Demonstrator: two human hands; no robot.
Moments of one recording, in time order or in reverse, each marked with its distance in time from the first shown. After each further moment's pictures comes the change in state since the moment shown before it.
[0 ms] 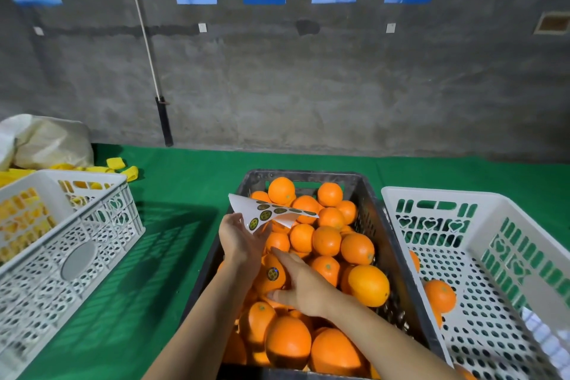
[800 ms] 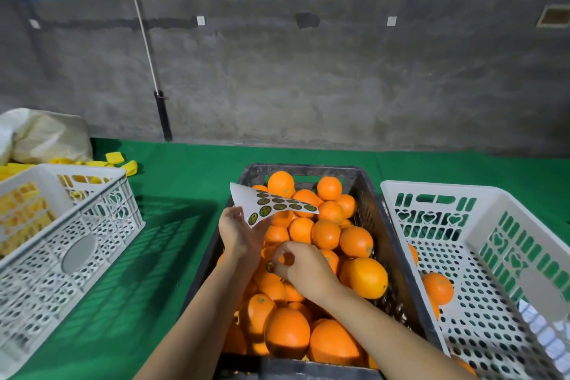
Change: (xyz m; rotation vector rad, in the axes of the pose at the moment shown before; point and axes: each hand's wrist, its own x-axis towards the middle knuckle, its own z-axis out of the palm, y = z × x) left_hand 0.007 -0.002 -0.002 0.053 -0.009 0.027; right_hand -0.006 -0.017 -0.007 0.037 0.273 -0.013
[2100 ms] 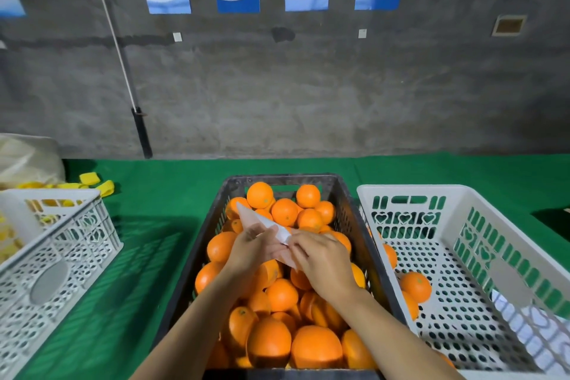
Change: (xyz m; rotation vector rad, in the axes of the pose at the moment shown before) left_hand -0.020 -0.029 -0.002 0.807 -0.408 0.031; right_hand -0.018 0.023 -0.046 -0.448 0.582 -0.418
